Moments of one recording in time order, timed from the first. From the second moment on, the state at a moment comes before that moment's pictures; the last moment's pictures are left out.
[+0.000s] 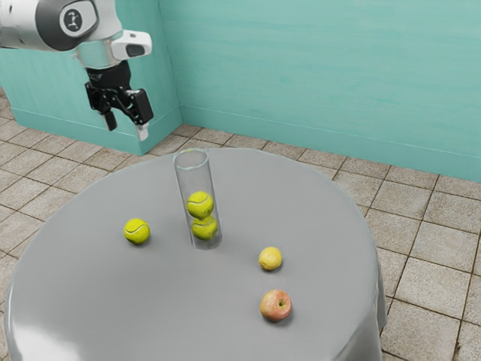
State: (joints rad) arm 0.04 -0.06 0.00 -1.68 -0.01 1.64 0.13
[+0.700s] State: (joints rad) arm 0.05 -0.06 0.18 -2.28 0.02 2.14 0.17
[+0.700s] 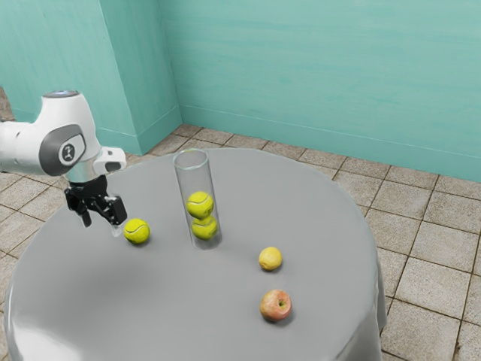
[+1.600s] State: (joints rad) arm 0.05 0.32 0.17 -2.09 -0.01 2.49 0.23
